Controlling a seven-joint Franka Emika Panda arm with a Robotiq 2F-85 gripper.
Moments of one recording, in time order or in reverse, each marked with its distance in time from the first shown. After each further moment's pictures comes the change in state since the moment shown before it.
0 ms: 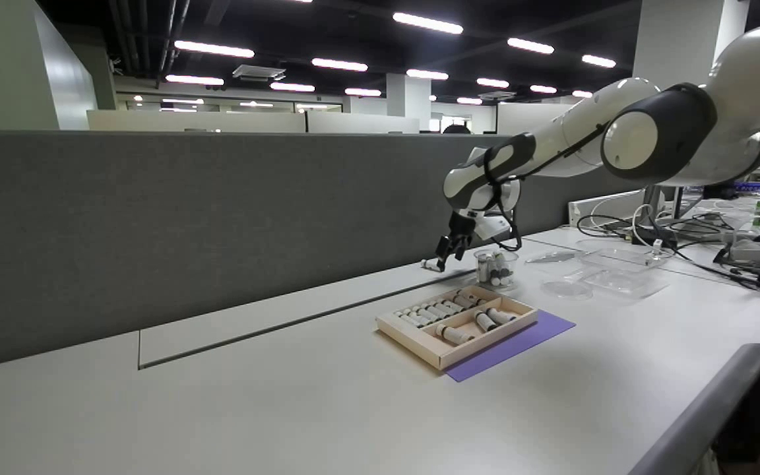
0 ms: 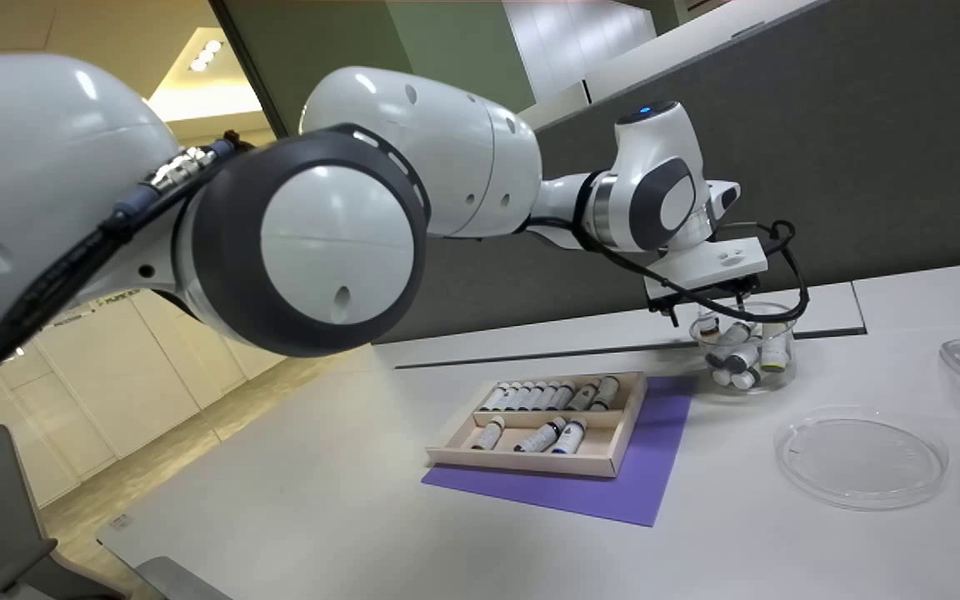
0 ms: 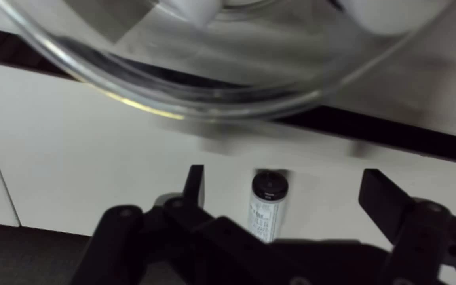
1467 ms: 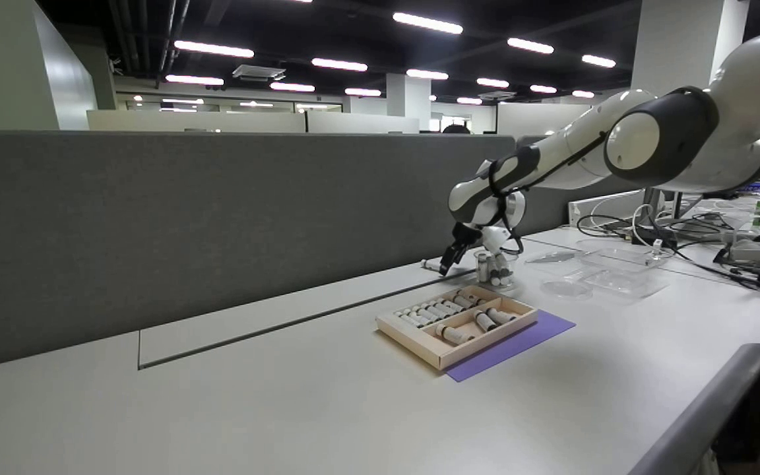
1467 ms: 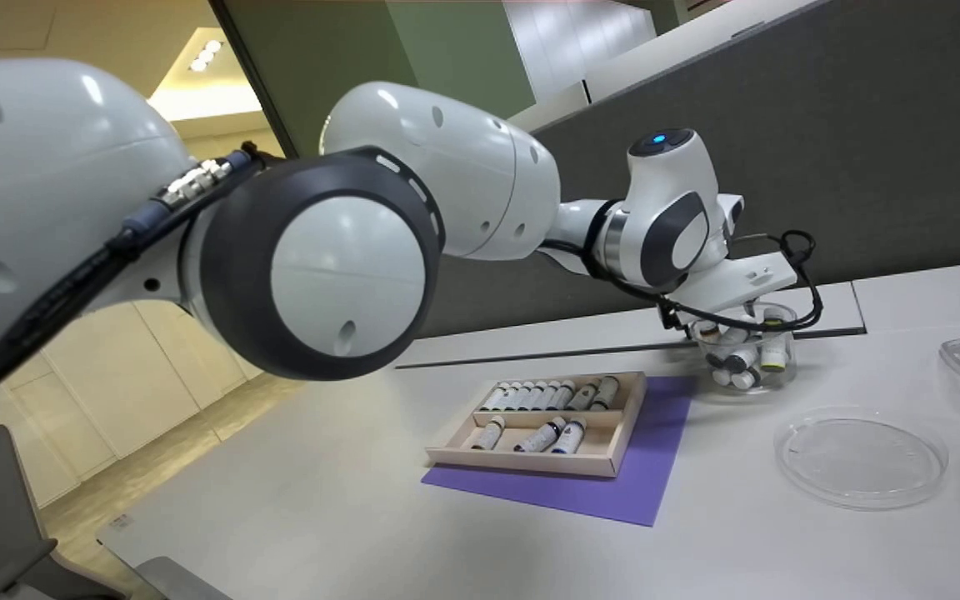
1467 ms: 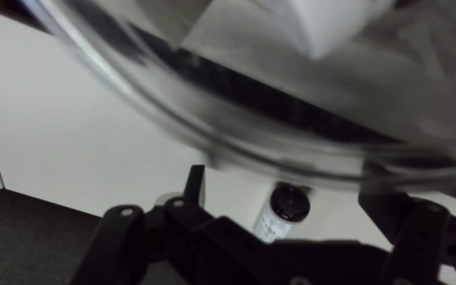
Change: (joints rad) arm -0.038 0.023 0.067 -0.063 0.002 0.183 -0.243
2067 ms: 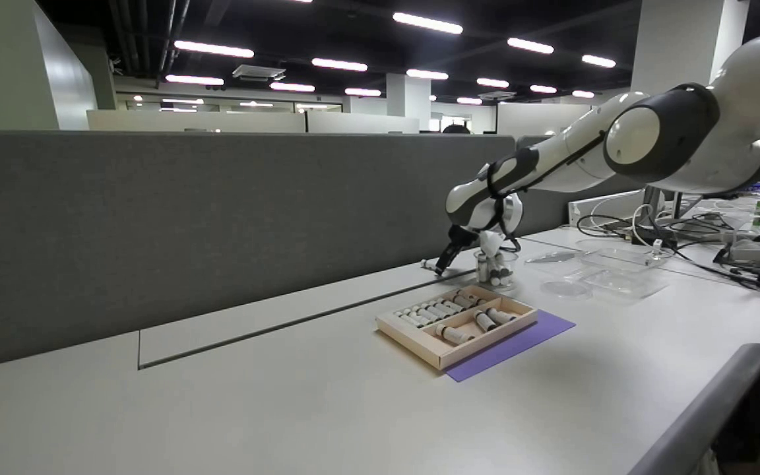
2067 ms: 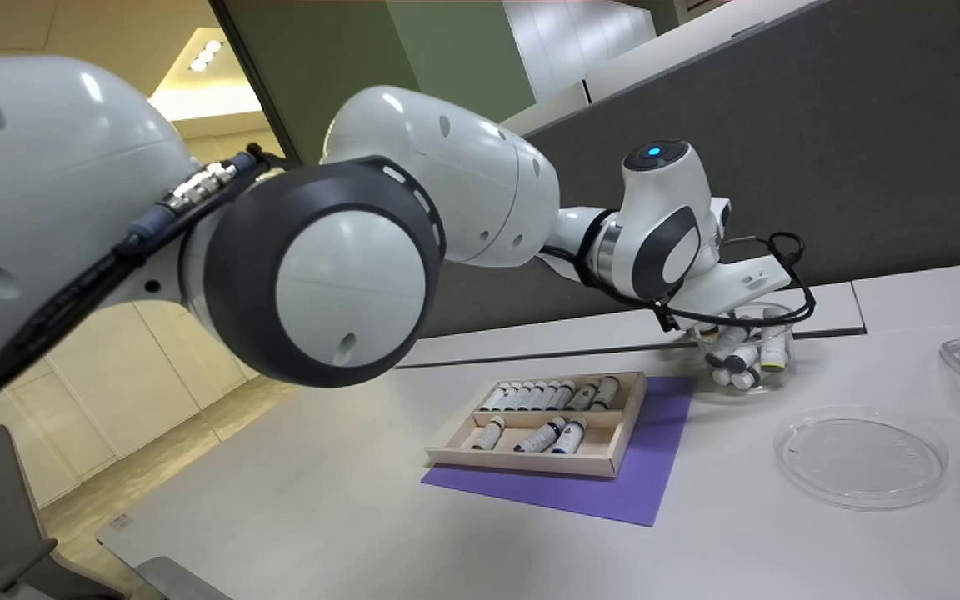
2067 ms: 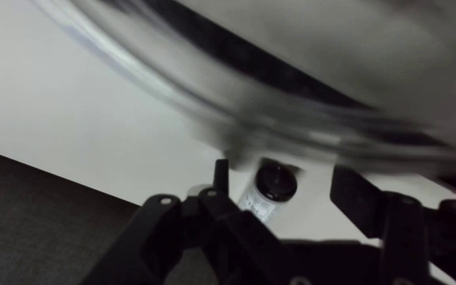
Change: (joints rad) arm -0.010 0.001 0.061 -0.035 0.003 0.089 -0.113
